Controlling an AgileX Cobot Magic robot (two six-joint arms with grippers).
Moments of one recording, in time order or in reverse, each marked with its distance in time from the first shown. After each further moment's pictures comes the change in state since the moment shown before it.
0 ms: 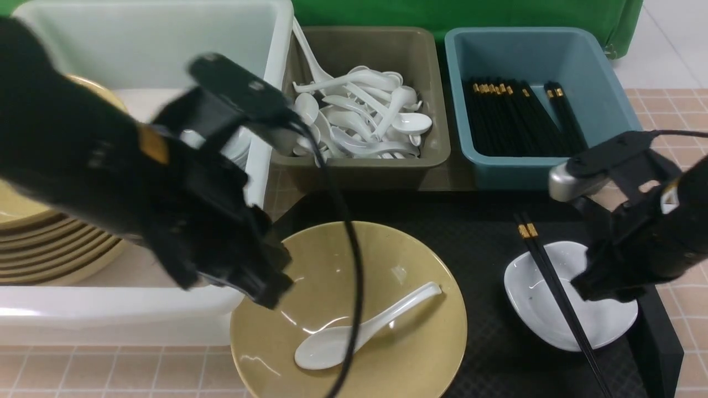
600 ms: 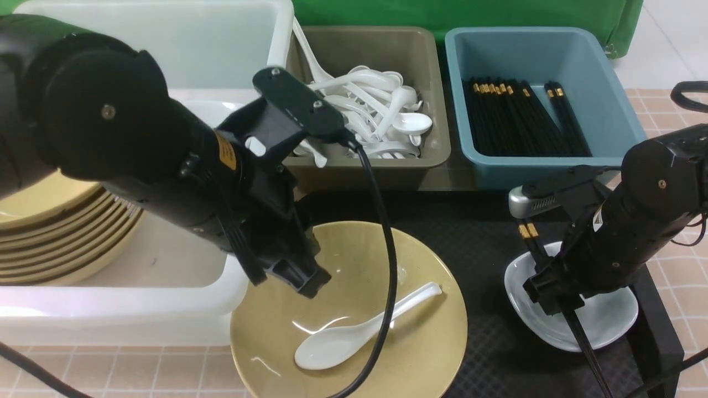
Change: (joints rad) right arm 0.000 0.227 -0.016 0.001 -0.128 0.074; left arm -0.031 0.082 -0.006 0.072 -0.133 0.003
